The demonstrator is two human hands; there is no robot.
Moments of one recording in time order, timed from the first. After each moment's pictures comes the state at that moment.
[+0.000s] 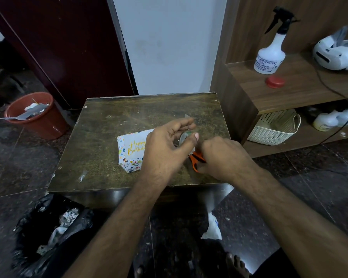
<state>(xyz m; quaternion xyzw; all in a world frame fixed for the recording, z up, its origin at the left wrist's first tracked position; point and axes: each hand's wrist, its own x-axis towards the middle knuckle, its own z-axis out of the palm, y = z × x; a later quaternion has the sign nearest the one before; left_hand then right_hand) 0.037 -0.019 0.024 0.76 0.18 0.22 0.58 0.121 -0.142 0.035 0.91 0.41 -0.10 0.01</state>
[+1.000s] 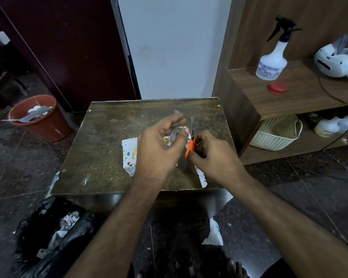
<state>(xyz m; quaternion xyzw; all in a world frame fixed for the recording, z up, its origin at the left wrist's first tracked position) 0.030 -0.006 0.036 0.77 0.20 0.31 0.53 0.120 -0.131 0.007 0.89 0.29 -0.10 -0.33</state>
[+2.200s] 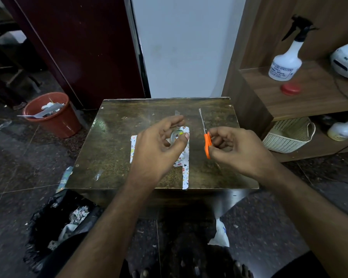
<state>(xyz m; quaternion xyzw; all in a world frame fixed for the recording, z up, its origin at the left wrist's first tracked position) 0.008 0.020 0.034 0.80 0.17 0.27 0.50 0.137 -0.153 0.023 0.79 0.37 -0.17 -0.46</state>
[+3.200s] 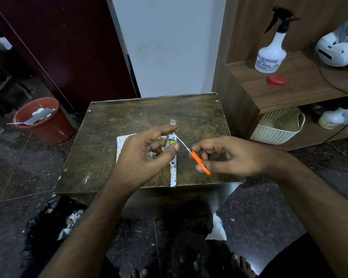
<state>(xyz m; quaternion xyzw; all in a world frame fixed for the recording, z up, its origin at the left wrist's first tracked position) -0.002 0.020 0.026 0.80 0.09 0.18 0.57 0.156 -0.179 0.030 0.69 0.51 -0.36 -0.36</state>
